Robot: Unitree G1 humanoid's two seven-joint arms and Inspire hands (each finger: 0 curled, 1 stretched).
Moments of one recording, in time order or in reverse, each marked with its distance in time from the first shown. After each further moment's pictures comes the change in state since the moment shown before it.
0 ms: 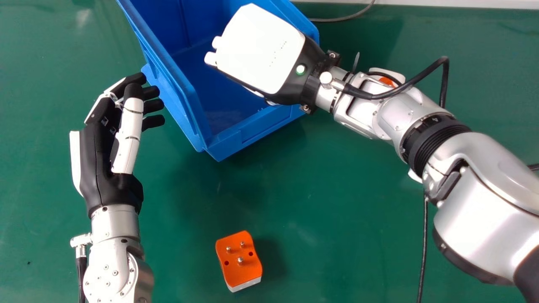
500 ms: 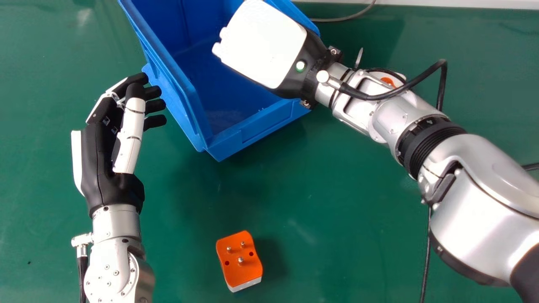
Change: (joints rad) left arm 0.000 0.000 -0.003 -0.003 0.001 0.001 0.000; right arm 0.000 0.012 0.018 0.009 -0.010 0.137 0.069
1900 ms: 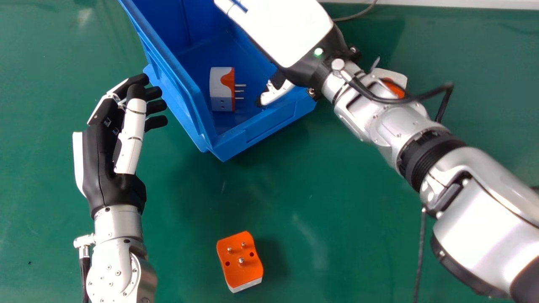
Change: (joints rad) left arm 0.001 -0.007 -0.005 0.001 0.002 0.001 0.017; right arm 0.130 -0.015 -0.220 -0.145 0.249 0.046 0.077
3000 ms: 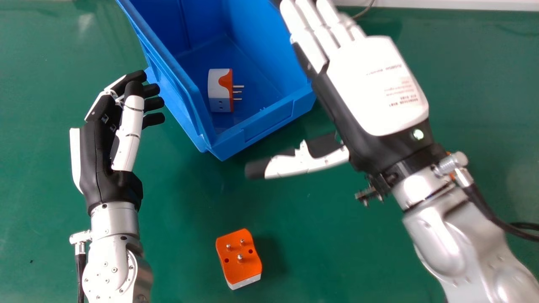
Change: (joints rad) left arm -0.015 0.021 0.014 0.013 -0.004 0.000 -0.020; right arm 0.976 -0.283 -0.388 -1.723 0.161 0.219 0.806
